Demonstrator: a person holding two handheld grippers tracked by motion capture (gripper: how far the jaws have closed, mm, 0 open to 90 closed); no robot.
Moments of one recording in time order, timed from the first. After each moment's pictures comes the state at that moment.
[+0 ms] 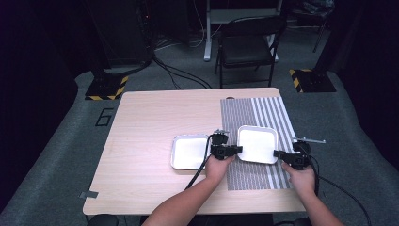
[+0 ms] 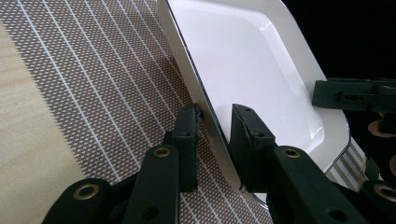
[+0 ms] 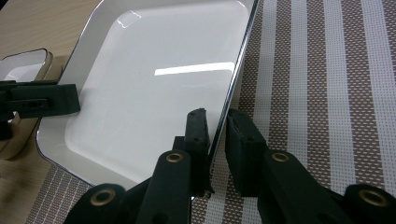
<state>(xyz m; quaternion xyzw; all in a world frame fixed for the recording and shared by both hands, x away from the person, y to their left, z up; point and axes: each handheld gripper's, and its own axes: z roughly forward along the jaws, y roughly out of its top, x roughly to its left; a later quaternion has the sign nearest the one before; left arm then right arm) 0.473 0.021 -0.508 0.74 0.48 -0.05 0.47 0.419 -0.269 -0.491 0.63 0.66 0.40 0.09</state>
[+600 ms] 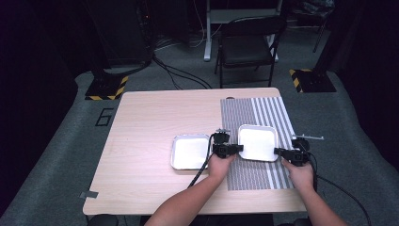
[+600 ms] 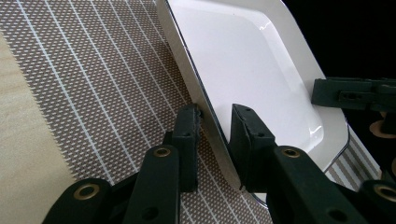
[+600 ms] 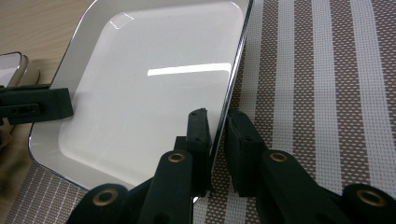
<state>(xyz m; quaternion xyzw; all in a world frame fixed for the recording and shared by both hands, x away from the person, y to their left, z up) 0.484 0.013 -0.517 0.73 0.49 -0.05 0.47 0.437 -0.273 -0.498 0.64 0.66 0.39 0.09</state>
